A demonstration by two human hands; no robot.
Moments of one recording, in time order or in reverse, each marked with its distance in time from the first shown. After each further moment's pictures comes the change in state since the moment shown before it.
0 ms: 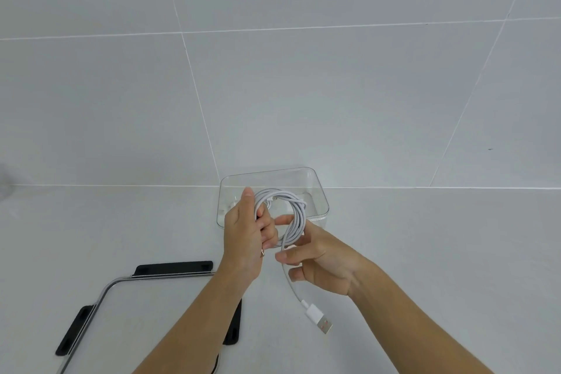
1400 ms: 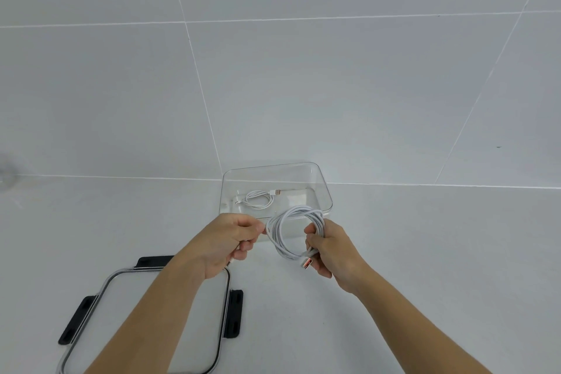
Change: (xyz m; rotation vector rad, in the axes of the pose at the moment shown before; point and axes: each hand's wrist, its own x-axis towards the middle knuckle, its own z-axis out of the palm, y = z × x) left_hand 0.019 0.009 -0.055 0.472 -0.293 -0.418; right_hand 0.015 0.023 -0.023 -0.326 0.509 -0.039
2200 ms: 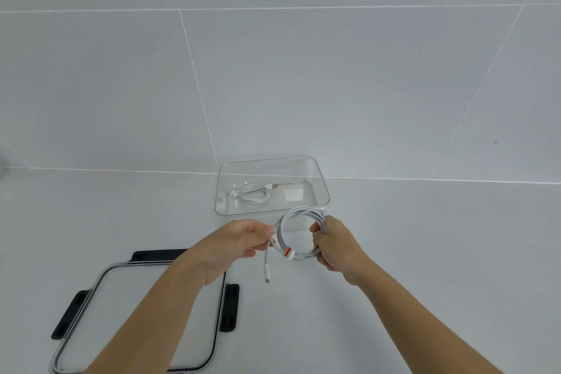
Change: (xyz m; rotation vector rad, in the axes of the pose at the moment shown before) left_hand 0.002 -0.018 0.006 0.213 -0.140 0.011; right_hand 0.001 -0.002 -0.008 -0.248 0.059 0.117
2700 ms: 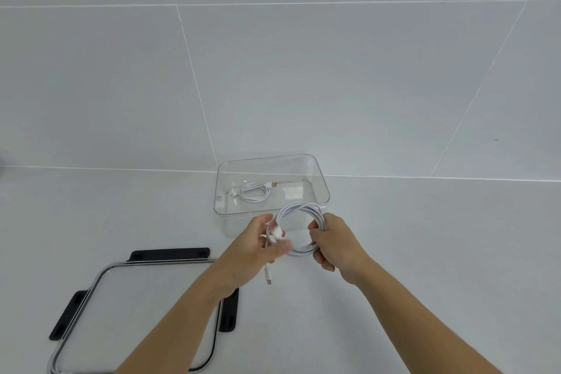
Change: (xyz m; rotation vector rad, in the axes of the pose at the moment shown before) left_hand 0.010 -0.014 0.029 -0.063 0.081 0.177; right_hand 0.000 -0.002 0.002 0.029 0.011 -0.075
